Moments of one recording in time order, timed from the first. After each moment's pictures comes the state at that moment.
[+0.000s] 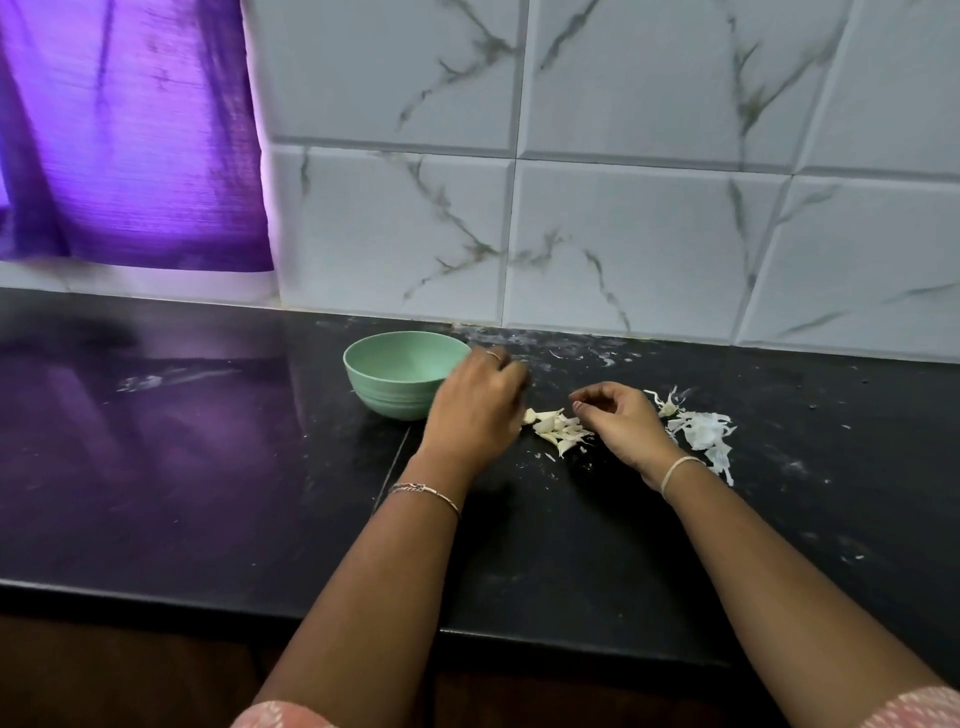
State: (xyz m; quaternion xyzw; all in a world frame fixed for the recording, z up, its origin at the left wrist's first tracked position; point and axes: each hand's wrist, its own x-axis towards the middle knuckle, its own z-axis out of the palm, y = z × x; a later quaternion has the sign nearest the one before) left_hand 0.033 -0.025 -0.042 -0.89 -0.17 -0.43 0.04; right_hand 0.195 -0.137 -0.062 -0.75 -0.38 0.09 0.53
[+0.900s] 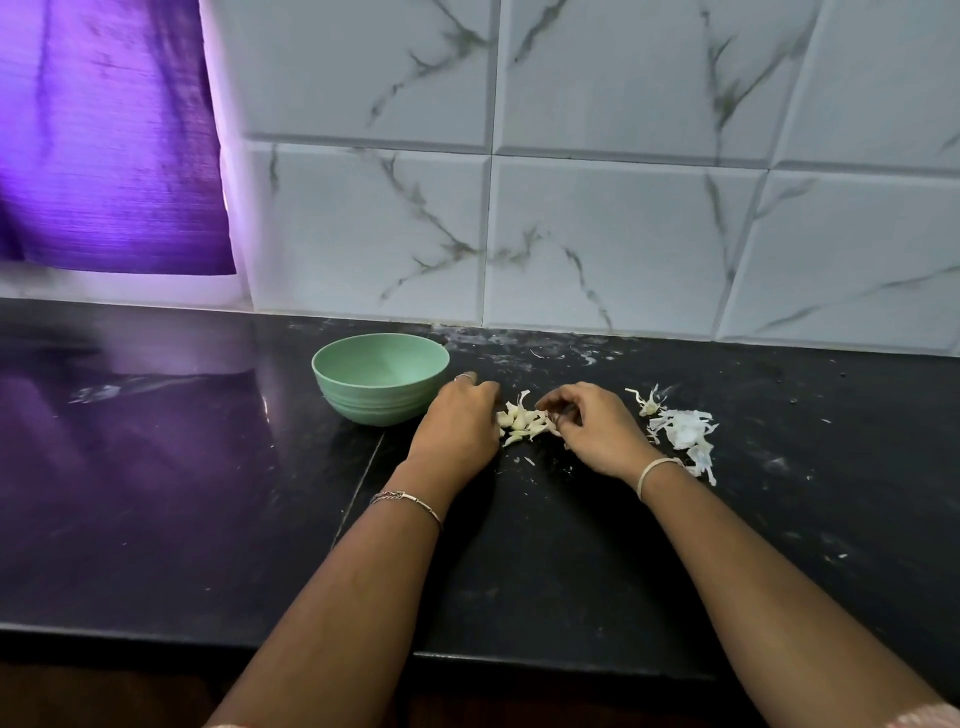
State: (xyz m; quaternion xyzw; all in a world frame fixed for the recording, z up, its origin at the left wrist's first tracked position) left_hand 0.053 -0.017 -0.060 -0.92 -0.25 -0.29 -0.10; right_hand 0.191 -0.137 -0.055 -0.79 -0.51 -0.03 0.34
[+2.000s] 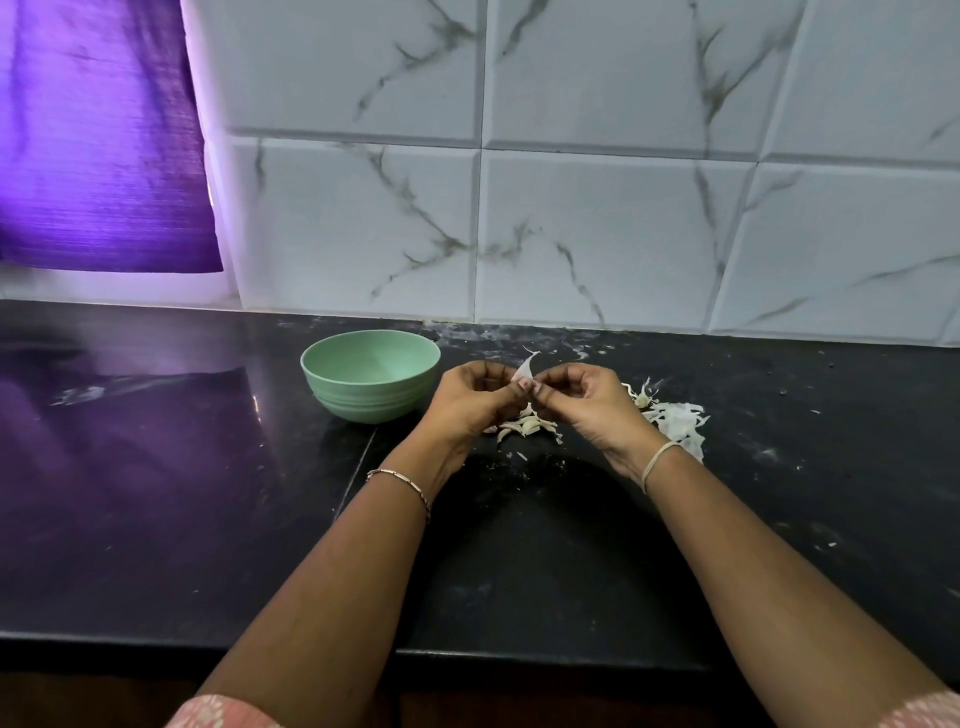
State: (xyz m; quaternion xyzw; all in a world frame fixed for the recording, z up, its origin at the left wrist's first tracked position) left_hand 0.064 -0.032 -0.044 -0.63 -0.15 -0.32 -0.69; right_hand 0.178 -0.139 -0.045 -0.62 -0.41 0.18 0.64
